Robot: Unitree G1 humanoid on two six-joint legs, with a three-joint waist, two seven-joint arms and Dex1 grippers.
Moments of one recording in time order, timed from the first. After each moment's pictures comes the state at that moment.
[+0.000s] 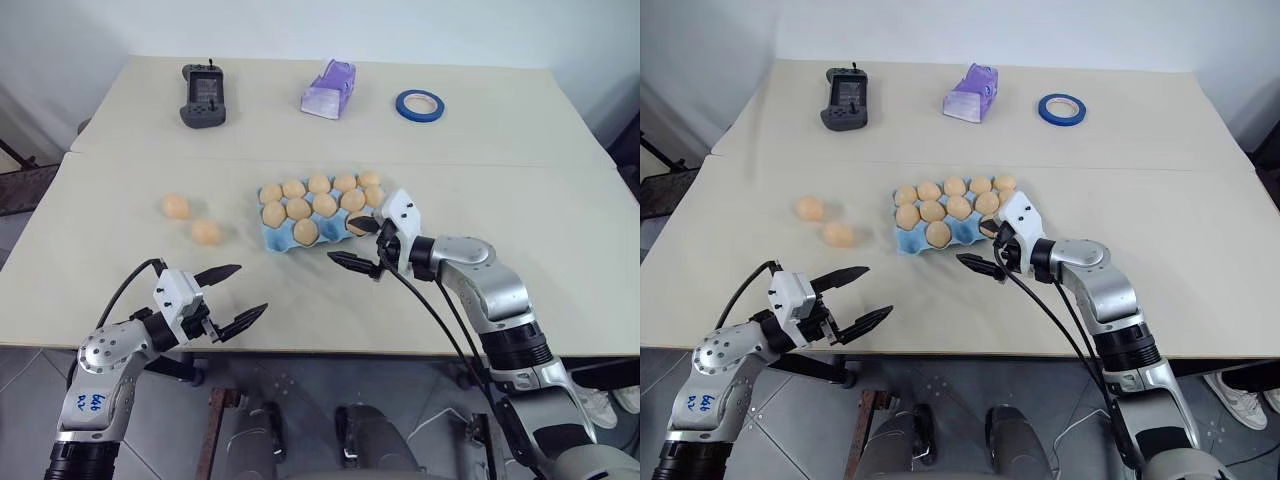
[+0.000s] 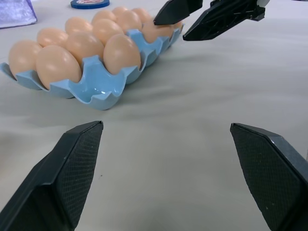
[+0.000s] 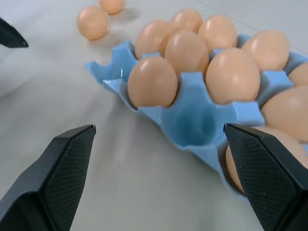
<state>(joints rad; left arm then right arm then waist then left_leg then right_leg) 0.01 0.55 0.16 -0.19 -0.39 0.08 -0.84 -0.60 -0.39 0.15 0.04 0.27 0.50 0.84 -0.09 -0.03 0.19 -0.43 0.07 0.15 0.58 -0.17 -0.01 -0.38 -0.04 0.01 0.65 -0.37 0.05</state>
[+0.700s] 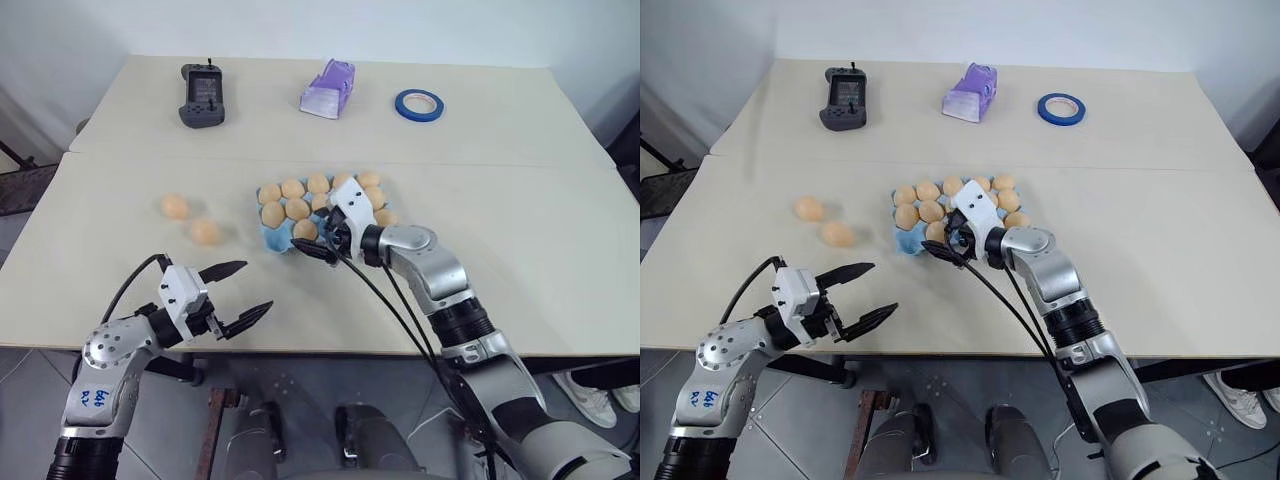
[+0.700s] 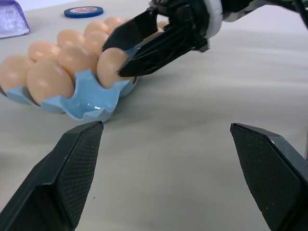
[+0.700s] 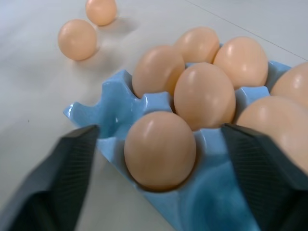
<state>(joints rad) 0.00 0.54 0.14 -0.23 -0.39 0.09 -0.84 -0.78 -0.17 0.22 0.29 0.15 0.46 0.70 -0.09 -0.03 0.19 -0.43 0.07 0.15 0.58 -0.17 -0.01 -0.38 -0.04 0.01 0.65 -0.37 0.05</state>
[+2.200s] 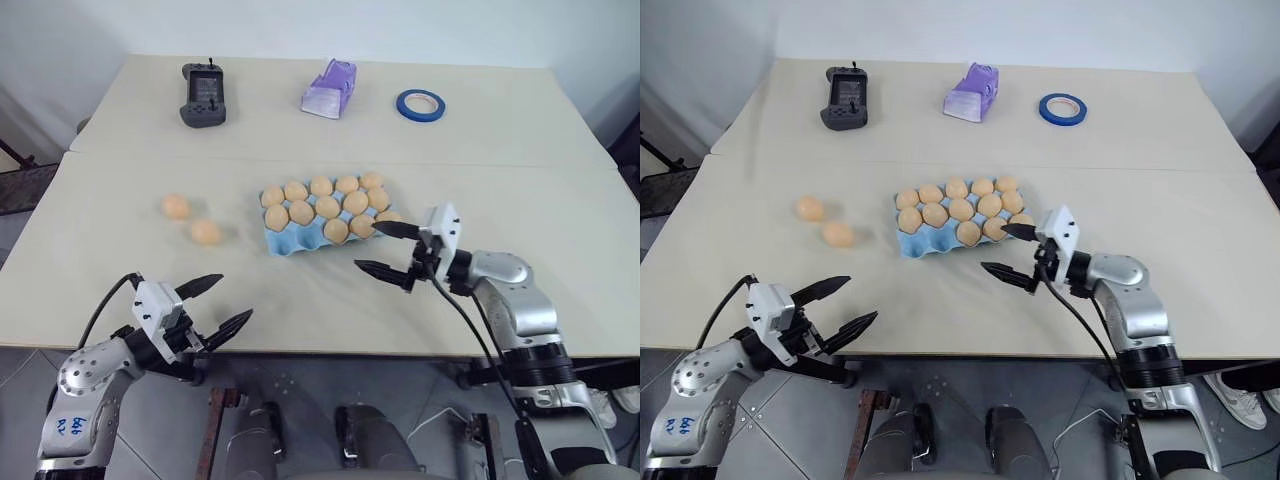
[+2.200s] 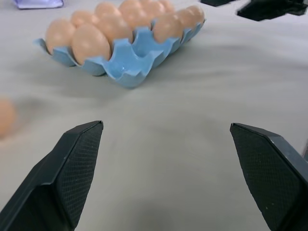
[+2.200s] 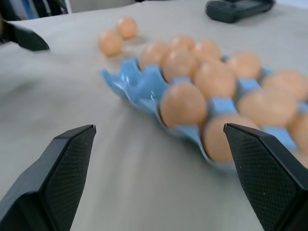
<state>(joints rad) 0.17 0.54 0.29 -0.28 -0.45 0.12 -0.78 -0.45 -0.46 -0.01 0.15 0.36 0.14 1.08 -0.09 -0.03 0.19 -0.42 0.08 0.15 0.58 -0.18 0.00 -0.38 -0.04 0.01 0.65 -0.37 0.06</state>
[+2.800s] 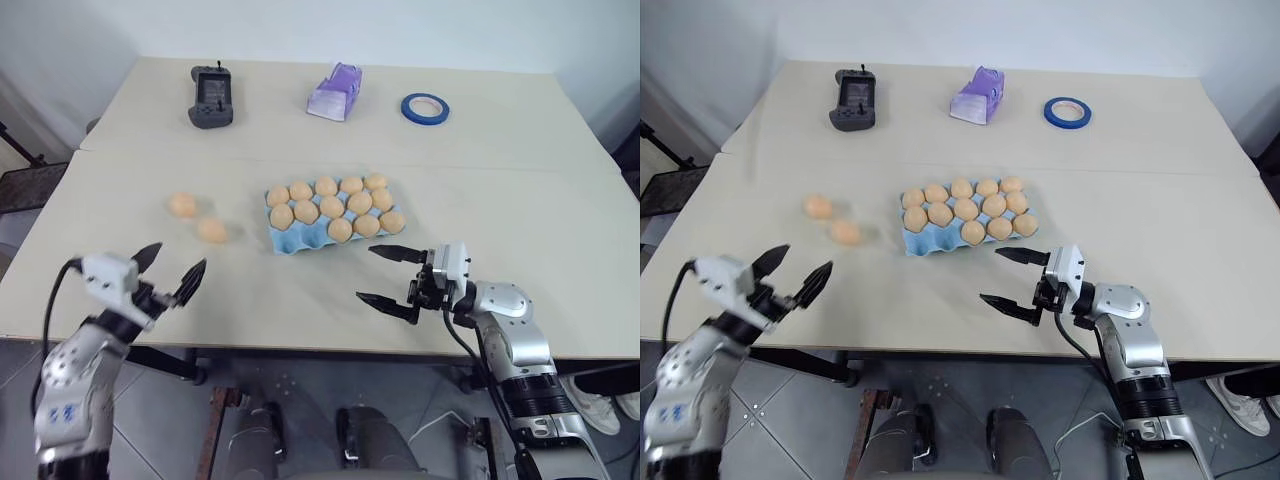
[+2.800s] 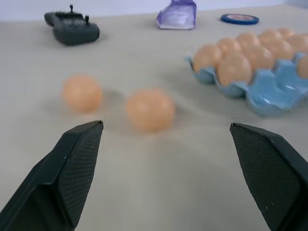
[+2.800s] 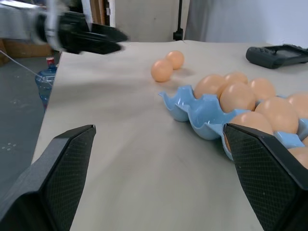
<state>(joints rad) -0.11 0.46 0.33 -0.11 -0.36 0.19 -0.47 -0.34 -0.40 0.02 0.13 0.39 -0.09 1.18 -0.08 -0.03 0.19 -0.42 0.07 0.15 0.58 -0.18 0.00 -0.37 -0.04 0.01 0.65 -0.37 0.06</state>
